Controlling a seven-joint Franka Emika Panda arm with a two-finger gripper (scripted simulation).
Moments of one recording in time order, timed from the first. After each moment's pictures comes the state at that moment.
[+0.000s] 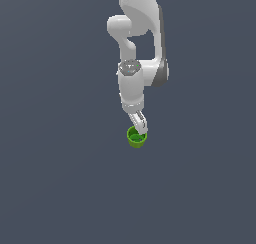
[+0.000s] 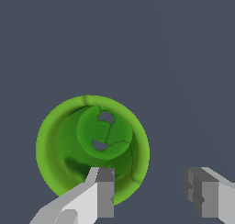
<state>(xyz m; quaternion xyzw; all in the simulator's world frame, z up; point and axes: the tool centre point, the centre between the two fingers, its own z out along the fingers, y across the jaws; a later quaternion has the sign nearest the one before) -0.055 0.030 0.103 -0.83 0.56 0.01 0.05</state>
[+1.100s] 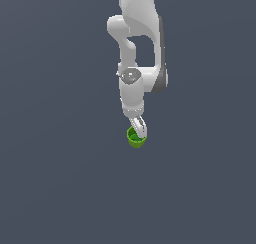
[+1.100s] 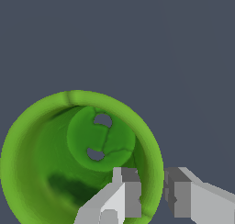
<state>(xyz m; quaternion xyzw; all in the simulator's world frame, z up) -0.055 0.033 0.074 -0.83 0.56 0.01 0.05</state>
